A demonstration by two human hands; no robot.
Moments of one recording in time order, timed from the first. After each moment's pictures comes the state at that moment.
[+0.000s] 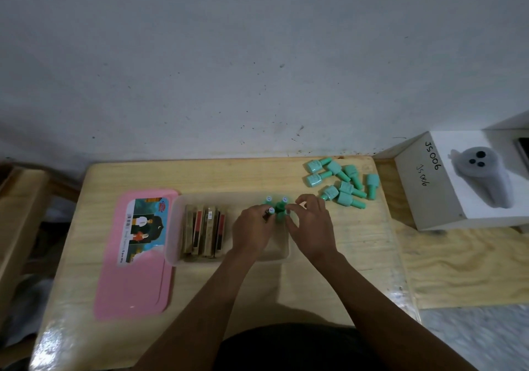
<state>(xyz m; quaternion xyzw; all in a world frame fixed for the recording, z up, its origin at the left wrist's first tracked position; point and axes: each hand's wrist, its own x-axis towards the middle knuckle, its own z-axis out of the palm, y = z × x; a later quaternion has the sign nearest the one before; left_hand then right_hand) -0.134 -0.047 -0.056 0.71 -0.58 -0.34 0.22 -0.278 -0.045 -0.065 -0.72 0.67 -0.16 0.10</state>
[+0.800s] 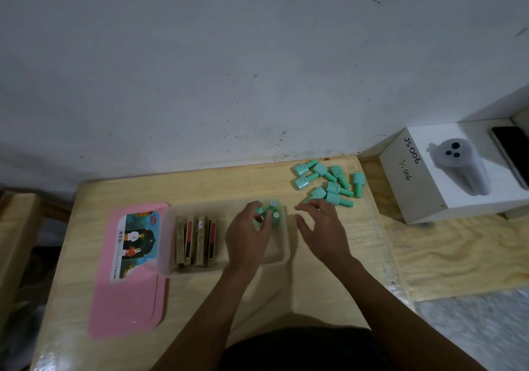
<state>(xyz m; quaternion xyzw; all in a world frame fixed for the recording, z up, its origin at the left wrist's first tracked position) -0.148 -0.031 -0.040 0.70 -0.60 -0.23 0.32 -0.321 -0.032 -0.054 -0.67 0.69 -0.23 0.17</state>
